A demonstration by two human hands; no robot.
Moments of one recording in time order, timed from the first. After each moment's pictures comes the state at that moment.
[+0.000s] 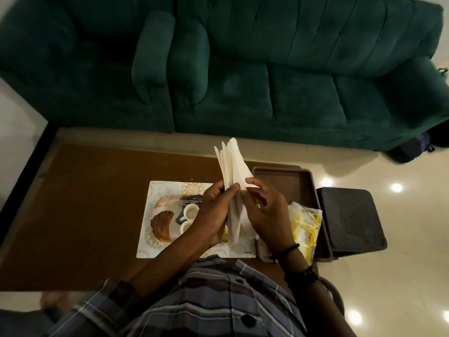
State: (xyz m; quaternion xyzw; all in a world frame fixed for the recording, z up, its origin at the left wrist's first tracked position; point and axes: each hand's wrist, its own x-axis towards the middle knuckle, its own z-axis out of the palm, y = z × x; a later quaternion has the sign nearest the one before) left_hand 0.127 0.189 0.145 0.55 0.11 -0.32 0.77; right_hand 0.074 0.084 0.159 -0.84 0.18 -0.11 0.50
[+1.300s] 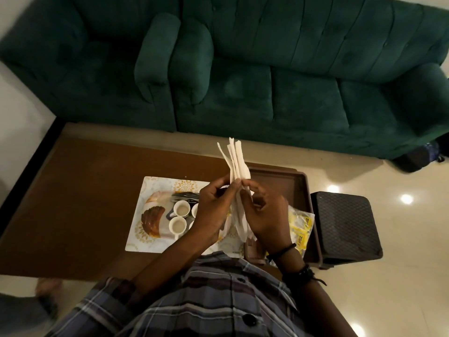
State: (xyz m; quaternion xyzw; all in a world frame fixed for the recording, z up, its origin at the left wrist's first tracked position) left_hand 0.100 0.142 0.148 0.62 0.08 -0.19 0.76; right_hand 0.051 0.038 0.163 -0.88 0.13 -0.14 0.44
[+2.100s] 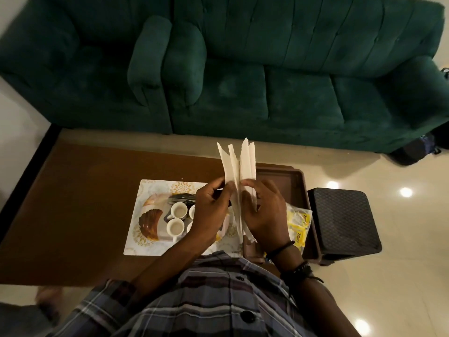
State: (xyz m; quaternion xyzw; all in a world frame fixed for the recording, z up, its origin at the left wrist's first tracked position) left_hand 0.097 0.136 0.146 0.68 0.02 -0.14 0.72; right_hand 0.047 0.027 0.156 -0.91 0.13 -0.16 0.36
